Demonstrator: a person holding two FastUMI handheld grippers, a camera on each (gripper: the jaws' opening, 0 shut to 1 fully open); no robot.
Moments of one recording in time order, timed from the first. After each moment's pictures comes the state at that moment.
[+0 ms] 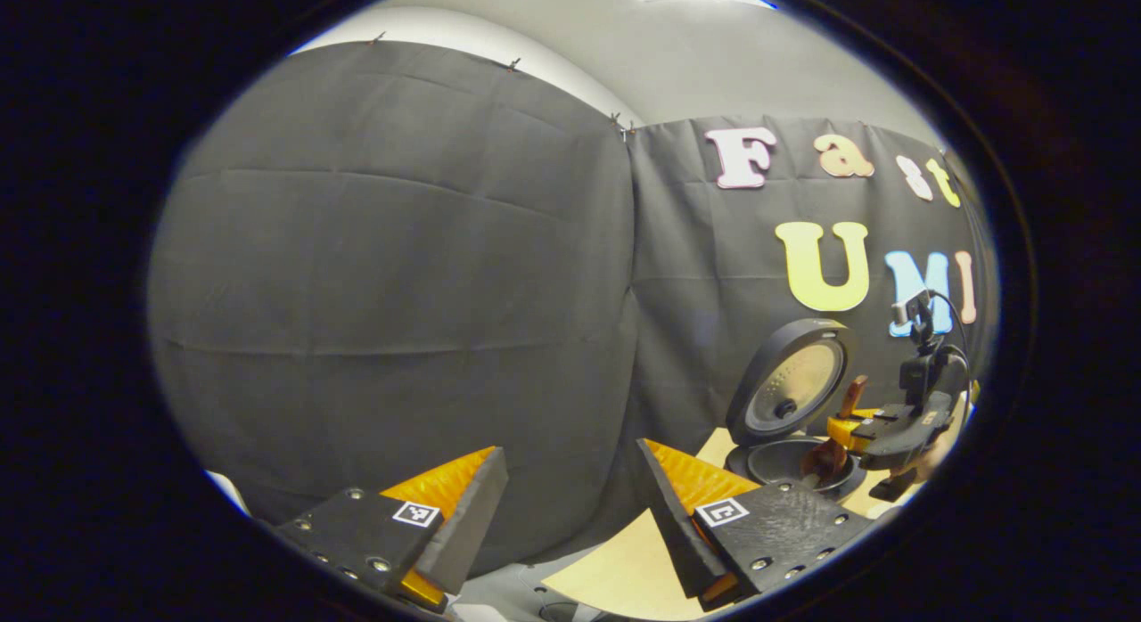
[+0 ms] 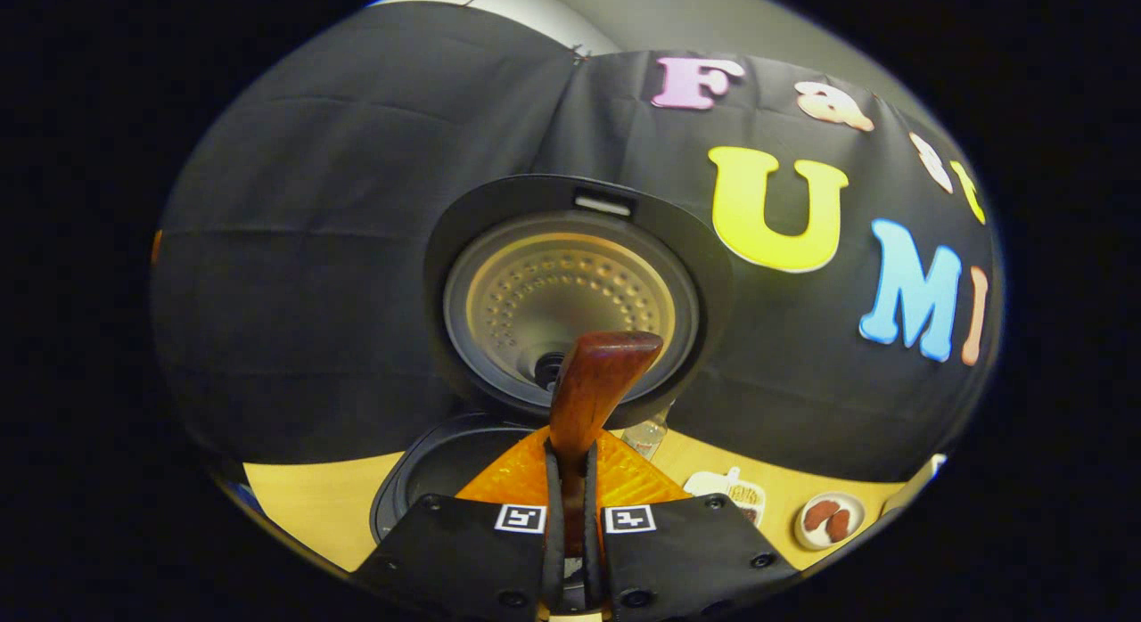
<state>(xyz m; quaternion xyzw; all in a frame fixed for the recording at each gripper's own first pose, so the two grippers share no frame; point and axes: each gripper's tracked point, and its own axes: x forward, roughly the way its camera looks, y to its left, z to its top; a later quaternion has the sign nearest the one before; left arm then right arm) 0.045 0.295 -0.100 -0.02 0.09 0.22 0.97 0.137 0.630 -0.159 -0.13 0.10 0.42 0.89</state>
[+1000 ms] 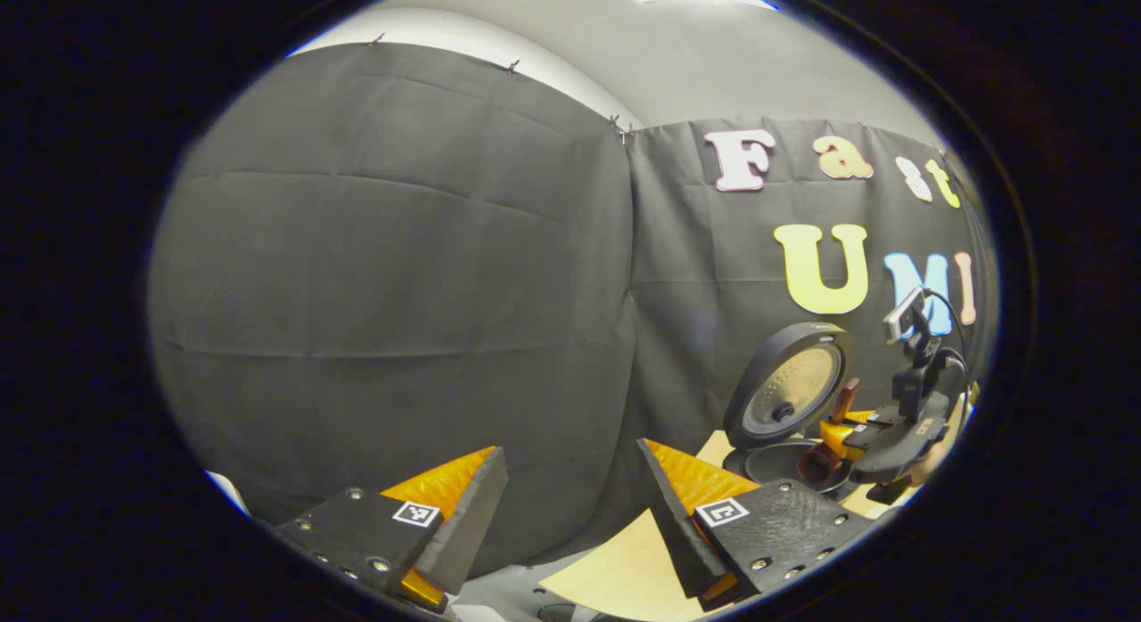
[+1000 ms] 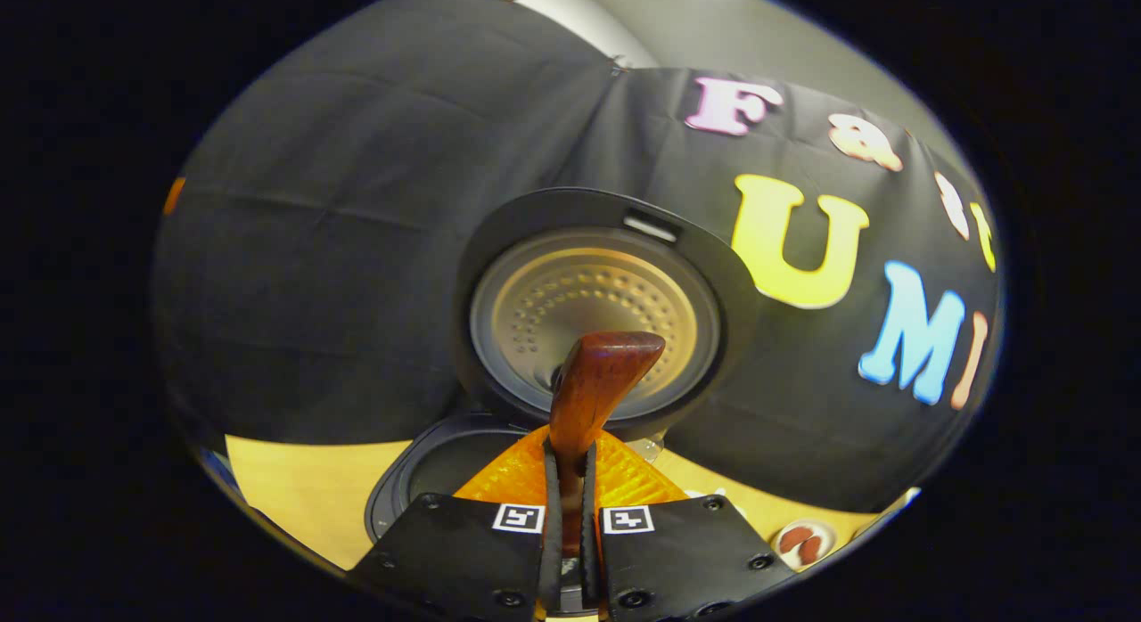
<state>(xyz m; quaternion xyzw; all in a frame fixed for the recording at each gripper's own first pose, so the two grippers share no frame) 0.047 0.289 -0.093 -0.02 0.08 0.22 0.97 0.141 0.622 -0.157 -0.09 0.12 0.42 0.90</state>
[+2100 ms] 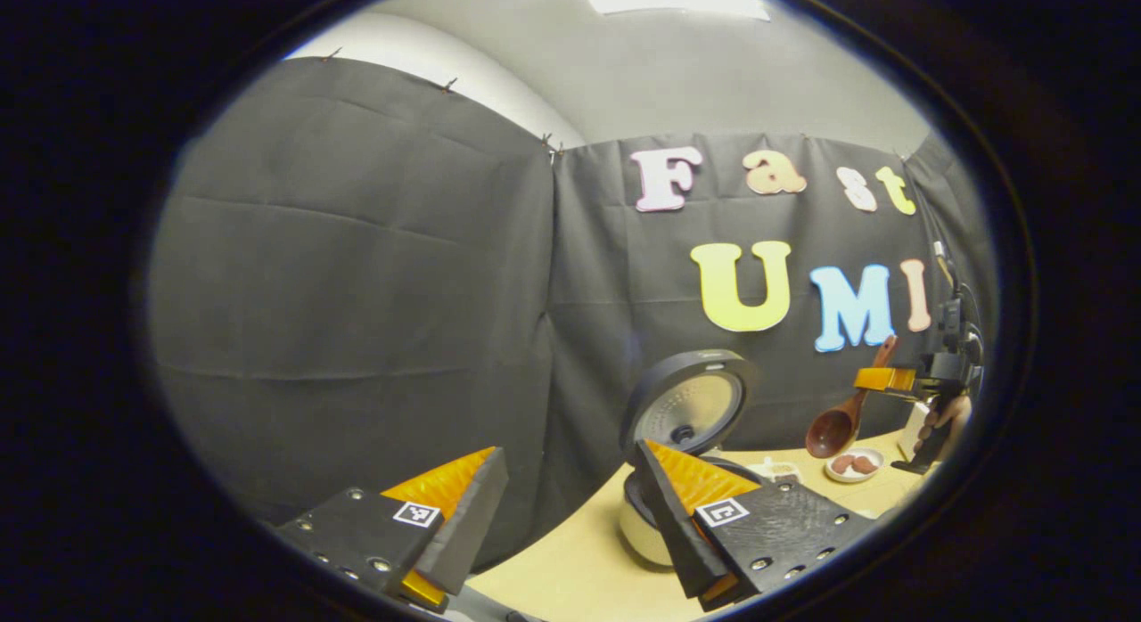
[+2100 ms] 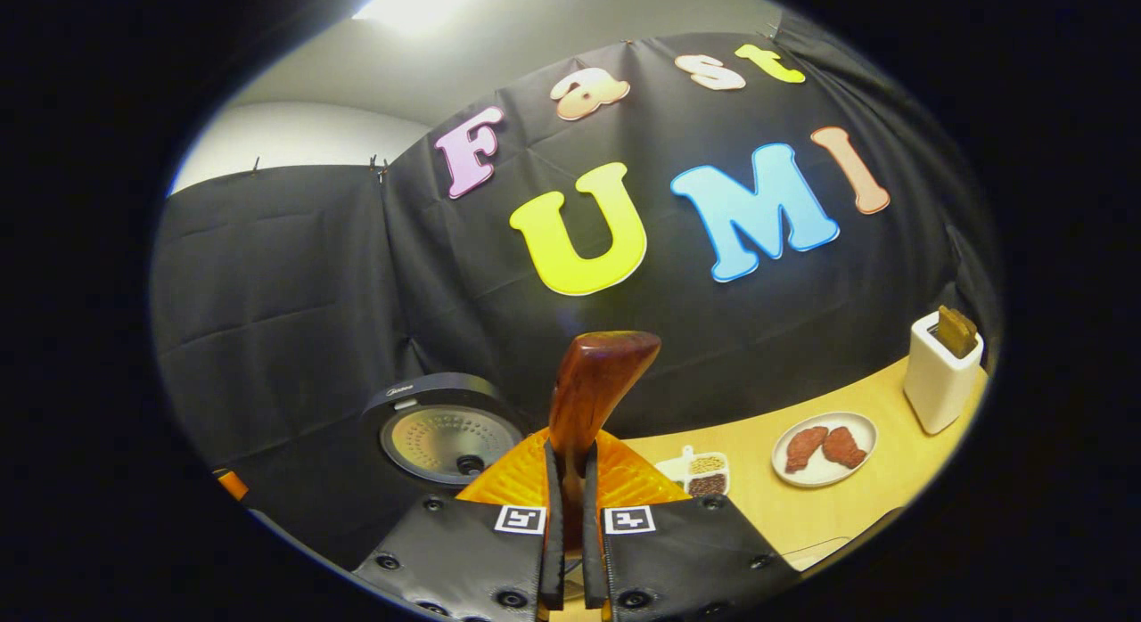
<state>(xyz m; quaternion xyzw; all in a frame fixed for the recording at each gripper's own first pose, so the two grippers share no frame) 0.079 0.156 -0.046 -0.02 0.05 0.11 0.99 0.195 0.411 -0.069 0.20 0.17 0.28 0.93</state>
